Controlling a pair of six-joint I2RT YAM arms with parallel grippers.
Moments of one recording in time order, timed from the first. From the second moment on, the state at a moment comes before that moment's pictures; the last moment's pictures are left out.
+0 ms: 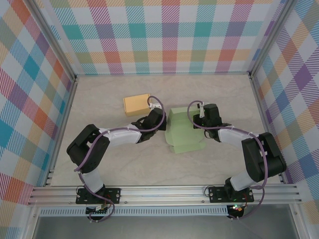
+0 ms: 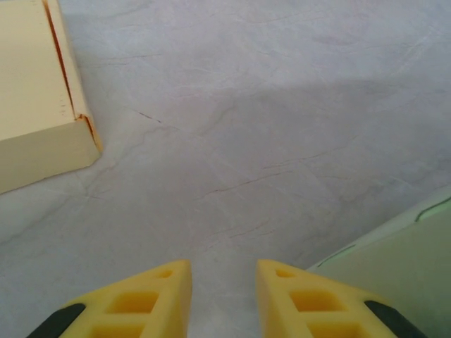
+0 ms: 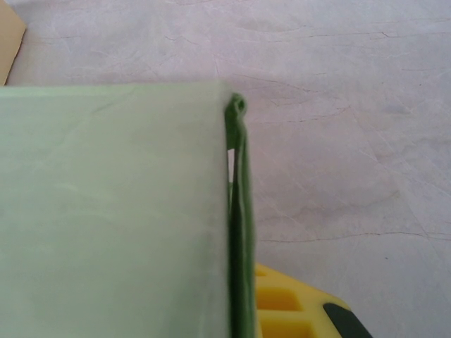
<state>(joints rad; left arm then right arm) -0.78 1.76 1.01 0.07 -0.35 -0.49 0.34 1.52 0.69 0.13 -0.03 0.20</state>
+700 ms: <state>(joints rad) -0.83 1.76 0.98 0.08 -0.31 -0.37 0.34 1.52 0.69 0.13 -0.03 0.20</state>
